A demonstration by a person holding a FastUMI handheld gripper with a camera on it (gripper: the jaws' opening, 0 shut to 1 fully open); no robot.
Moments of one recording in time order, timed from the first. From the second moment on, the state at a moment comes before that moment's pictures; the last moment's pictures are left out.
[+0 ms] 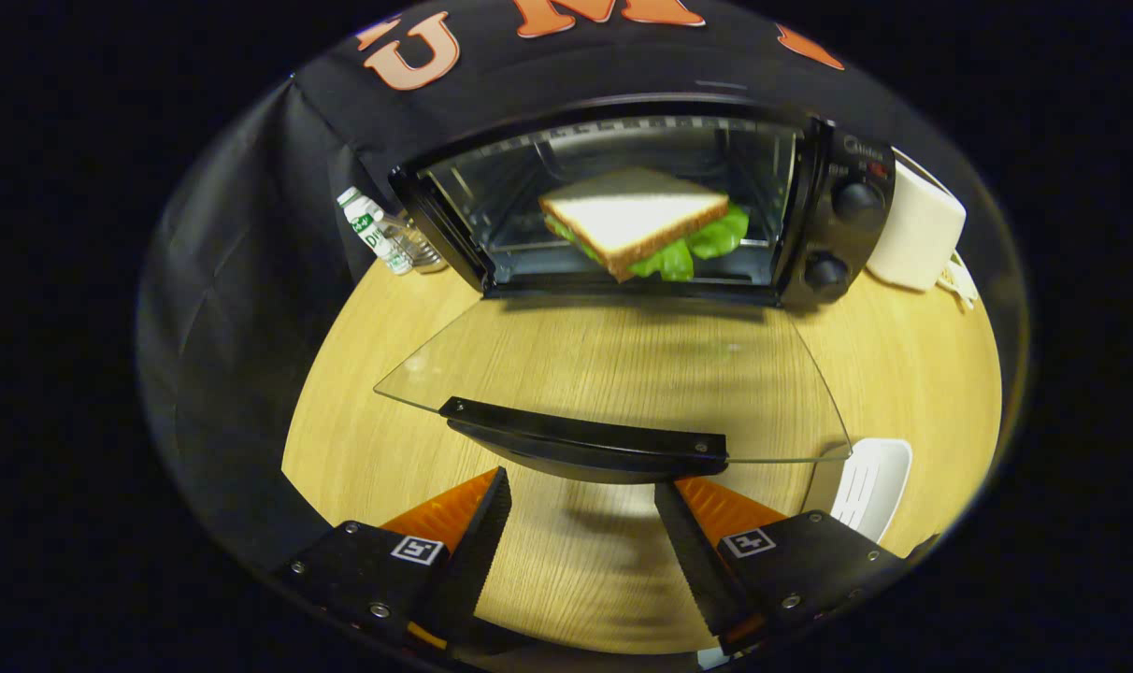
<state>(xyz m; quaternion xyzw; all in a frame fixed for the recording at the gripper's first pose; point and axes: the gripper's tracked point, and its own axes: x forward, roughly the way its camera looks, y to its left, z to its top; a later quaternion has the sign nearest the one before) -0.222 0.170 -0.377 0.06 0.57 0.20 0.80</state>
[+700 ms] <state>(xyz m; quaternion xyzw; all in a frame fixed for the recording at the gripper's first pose) -0.109 0.162 -0.312 0.04 0.44 0.18 0.88</state>
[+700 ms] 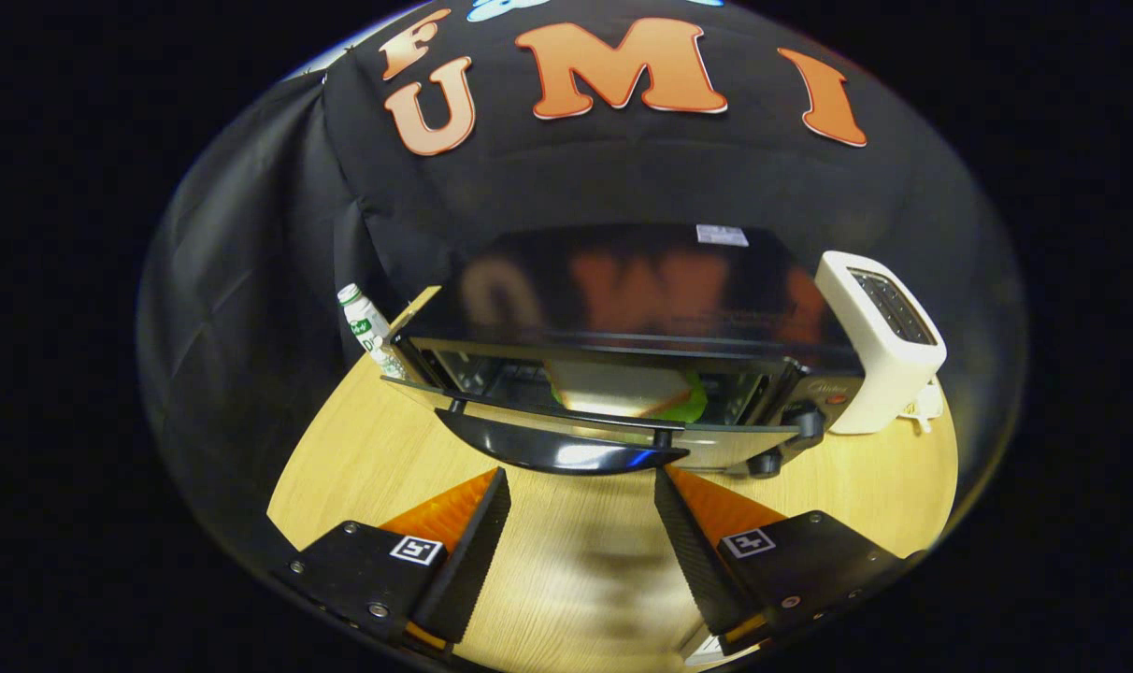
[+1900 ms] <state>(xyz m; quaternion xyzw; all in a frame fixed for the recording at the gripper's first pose) -0.010 -0.001 0.098 0.03 0.01 0.08 1.00</state>
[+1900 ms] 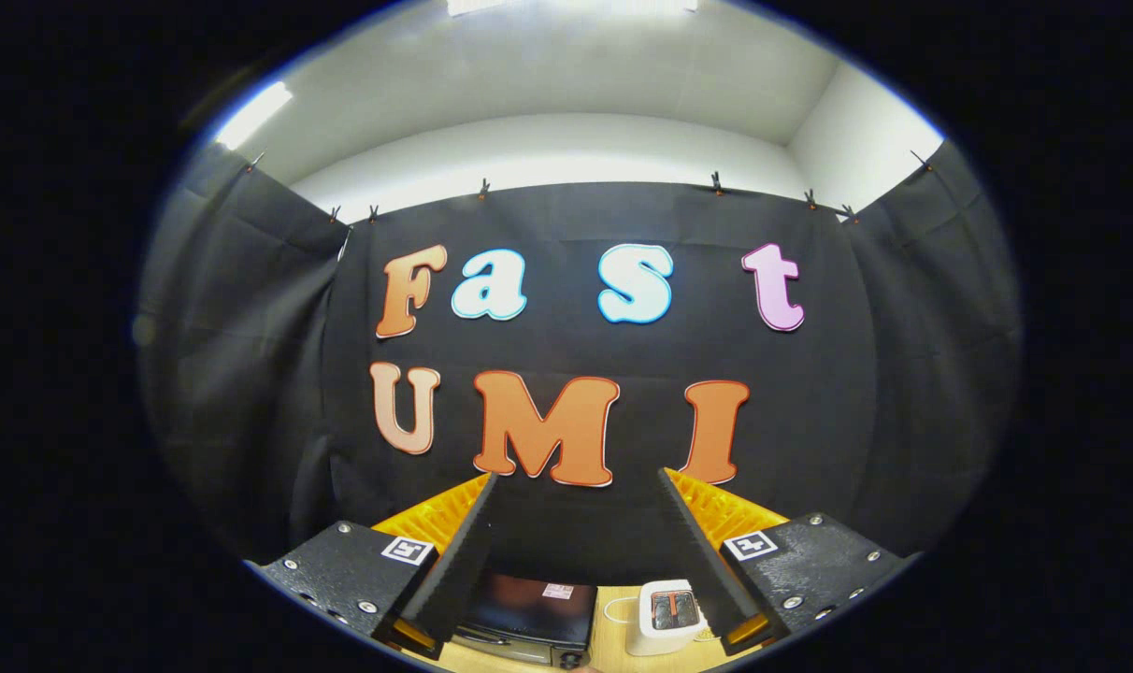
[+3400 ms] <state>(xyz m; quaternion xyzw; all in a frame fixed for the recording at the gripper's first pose) -0.014 -0.049 0.148 -0.02 -0.07 0.03 1.00</state>
